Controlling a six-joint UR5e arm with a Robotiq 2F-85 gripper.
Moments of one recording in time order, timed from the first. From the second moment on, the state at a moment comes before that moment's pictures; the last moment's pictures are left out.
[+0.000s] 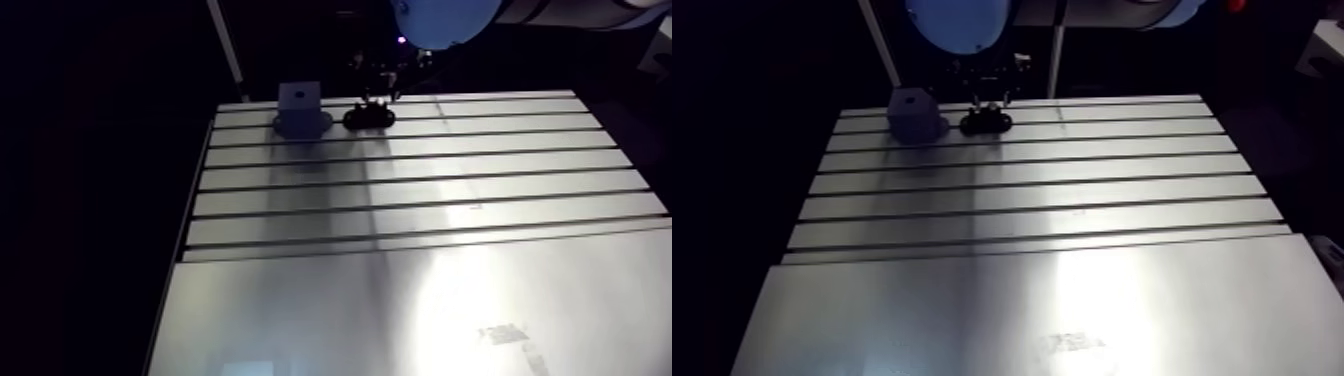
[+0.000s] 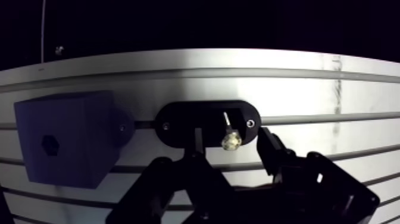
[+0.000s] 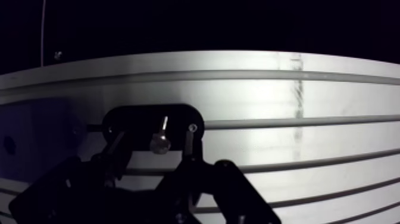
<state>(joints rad) -0.09 -1.05 1.73 -2.44 -1.56 -1.65</state>
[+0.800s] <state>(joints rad) -0.10 -1.04 1.73 -2.44 -1.56 -1.65</state>
